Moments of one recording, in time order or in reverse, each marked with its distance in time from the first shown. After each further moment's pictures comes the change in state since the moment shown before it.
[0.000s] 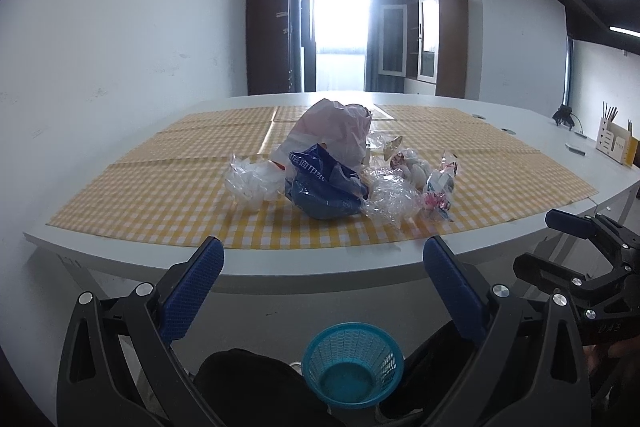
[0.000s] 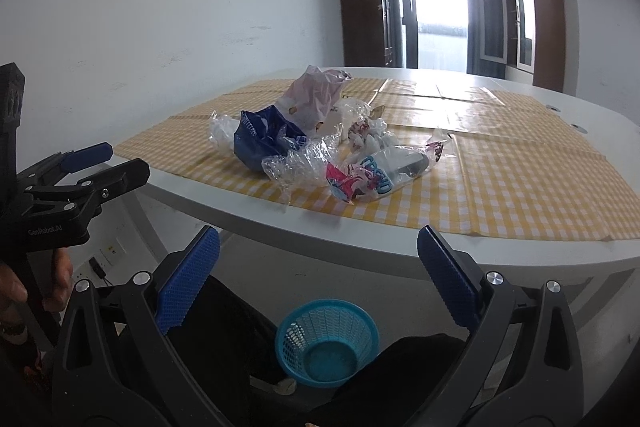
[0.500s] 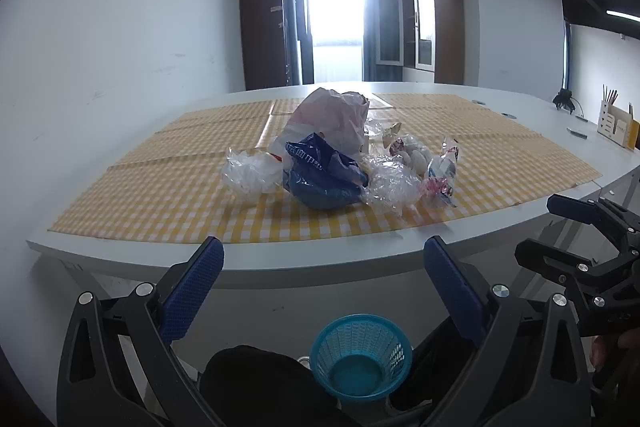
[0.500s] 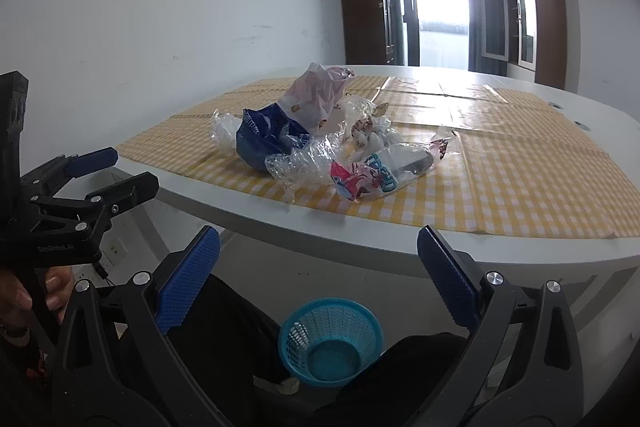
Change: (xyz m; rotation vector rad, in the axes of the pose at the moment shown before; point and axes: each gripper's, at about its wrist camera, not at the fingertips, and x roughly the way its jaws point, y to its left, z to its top) left arm 0.008 -0.006 -0.005 0.048 0.036 0.014; right arm 0.005 -0.003 0.000 0.022 0.024 0.018
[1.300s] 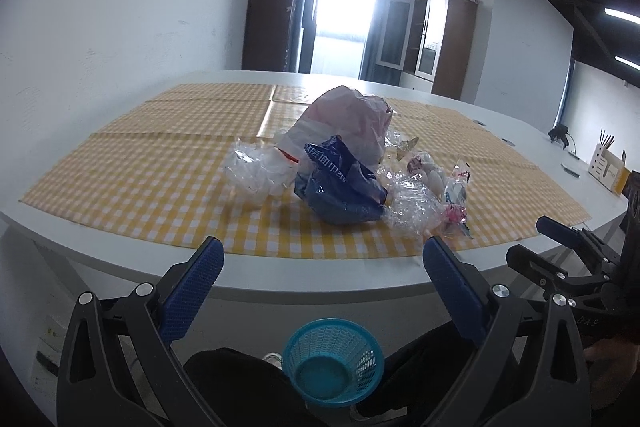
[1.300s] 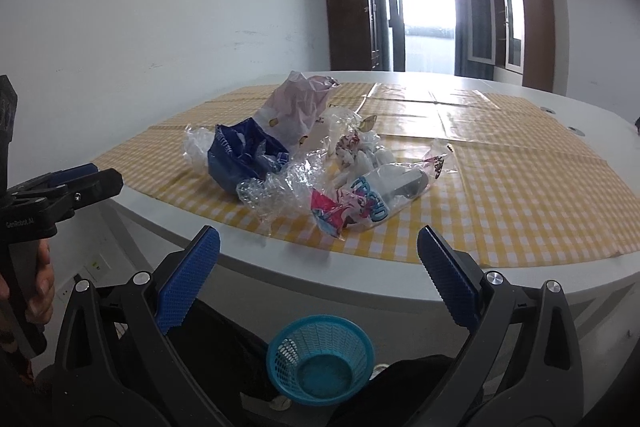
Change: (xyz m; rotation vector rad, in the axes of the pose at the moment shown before) left arm 0.037 0.045 0.020 -0.151 0.043 -0.091; right arm 0.044 -0.007 0.021 0.006 -0.019 -0.080
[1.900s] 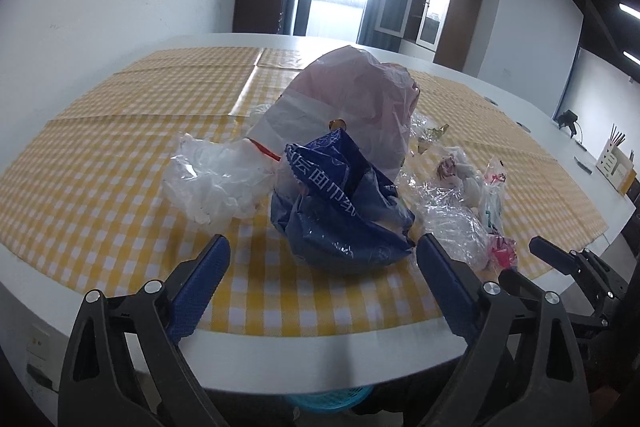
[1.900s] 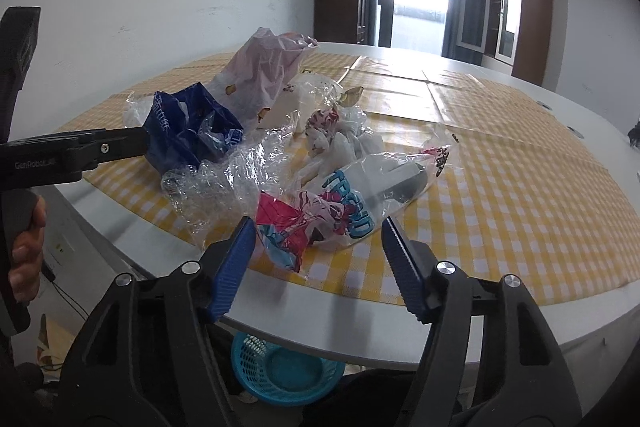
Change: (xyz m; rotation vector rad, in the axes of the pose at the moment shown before) left arm 0.111 -0.003 0.034 -0.010 0.144 -0.032; right arm 0.075 -0.011 0.007 -0.037 0.116 -0.057
